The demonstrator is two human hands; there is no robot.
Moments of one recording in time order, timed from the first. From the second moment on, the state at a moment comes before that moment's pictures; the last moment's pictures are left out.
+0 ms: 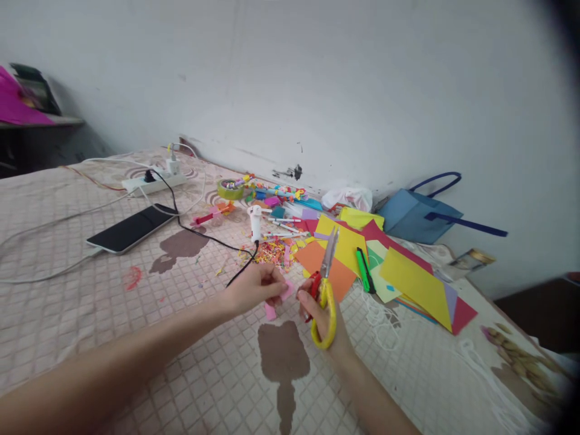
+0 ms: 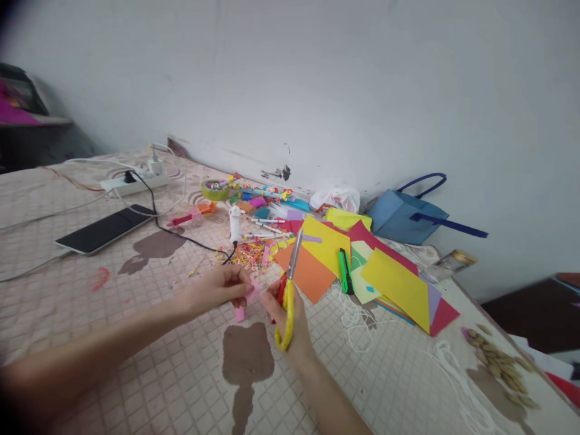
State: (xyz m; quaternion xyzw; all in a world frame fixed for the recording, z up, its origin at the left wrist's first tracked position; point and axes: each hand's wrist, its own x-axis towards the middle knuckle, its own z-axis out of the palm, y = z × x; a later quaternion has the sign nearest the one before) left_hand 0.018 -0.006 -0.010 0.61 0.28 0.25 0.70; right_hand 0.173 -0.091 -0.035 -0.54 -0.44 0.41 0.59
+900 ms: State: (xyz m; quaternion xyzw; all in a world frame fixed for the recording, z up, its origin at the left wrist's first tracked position) left_hand 0.024 0.007 0.018 0.53 0.28 0.38 0.70; right_hand 0.172 -0.102 -0.035 -0.57 -0.51 0.40 0.50
